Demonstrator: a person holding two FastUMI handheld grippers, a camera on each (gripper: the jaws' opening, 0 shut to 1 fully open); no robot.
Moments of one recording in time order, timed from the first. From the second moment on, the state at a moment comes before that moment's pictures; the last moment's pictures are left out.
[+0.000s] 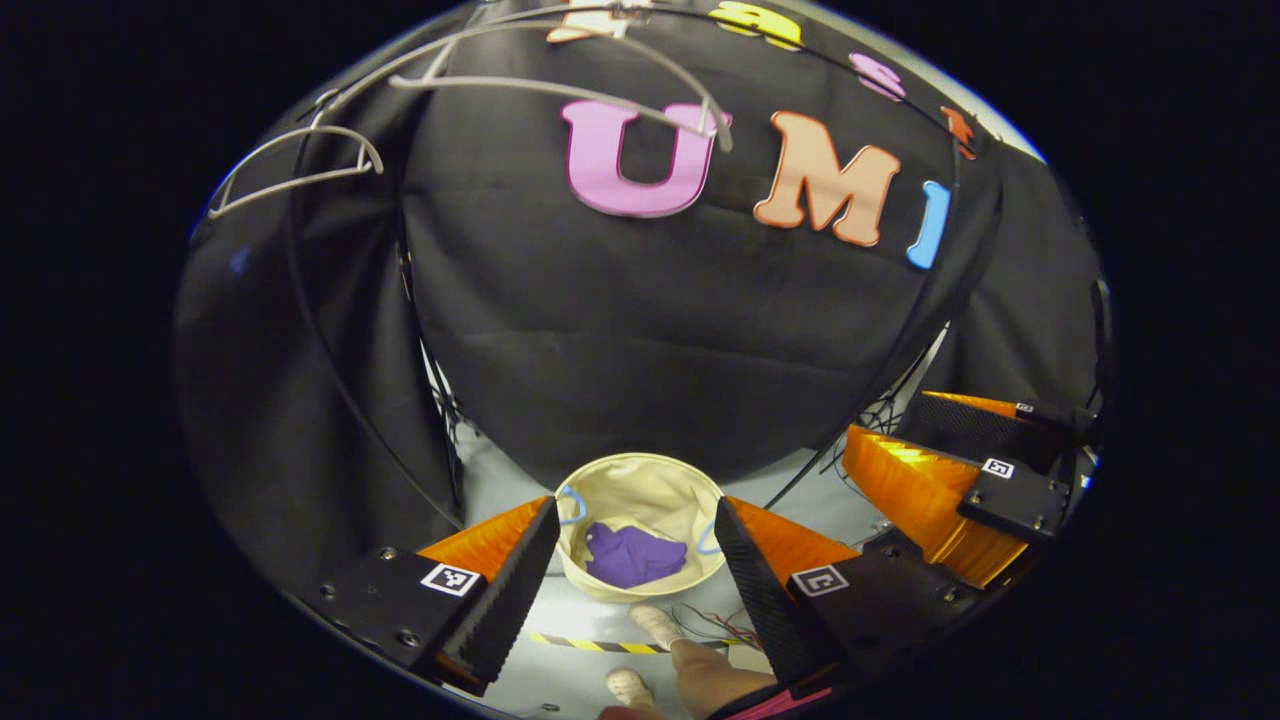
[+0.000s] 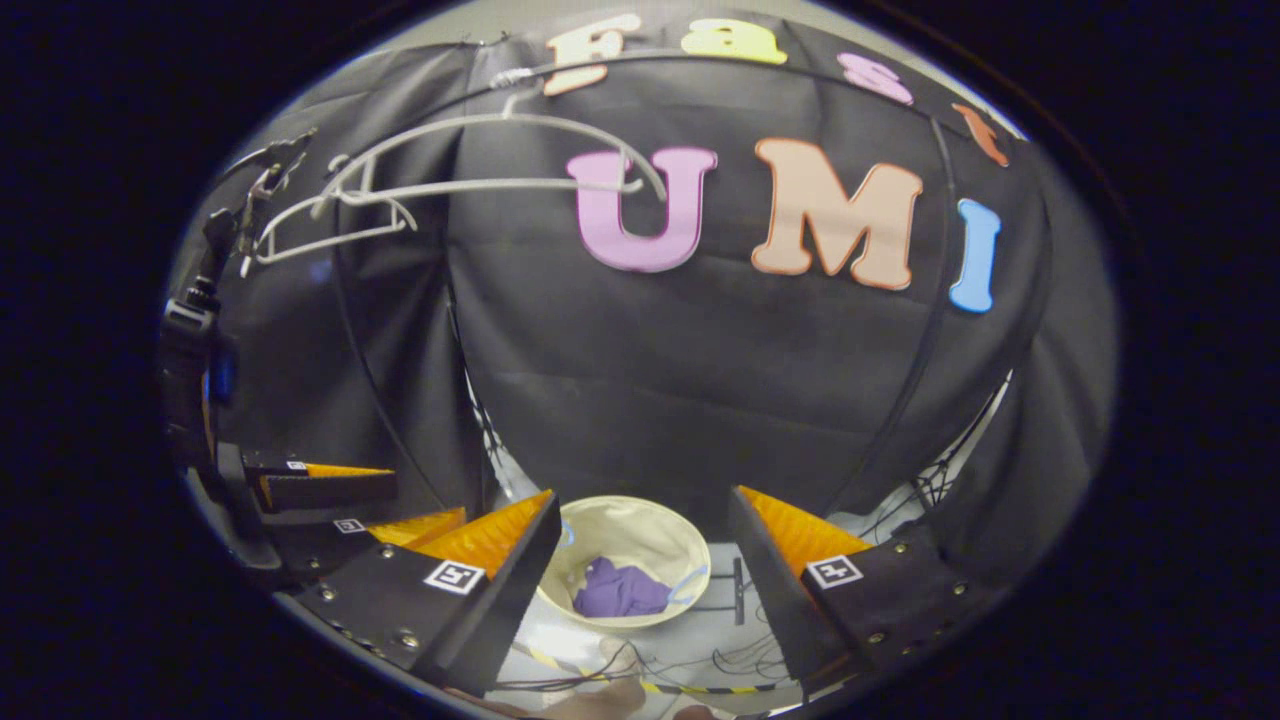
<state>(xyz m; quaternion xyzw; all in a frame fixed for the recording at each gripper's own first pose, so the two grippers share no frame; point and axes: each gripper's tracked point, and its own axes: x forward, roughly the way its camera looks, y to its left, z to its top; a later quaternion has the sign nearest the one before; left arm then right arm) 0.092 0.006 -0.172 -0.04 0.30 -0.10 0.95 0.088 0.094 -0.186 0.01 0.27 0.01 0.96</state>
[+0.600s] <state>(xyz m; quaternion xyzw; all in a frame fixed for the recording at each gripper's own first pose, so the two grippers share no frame) 0.061 -0.010 0.014 -0.03 0.07 -0.09 0.99 0.025 0.056 -0.028 0.02 0.09 -0.02 1.00</state>
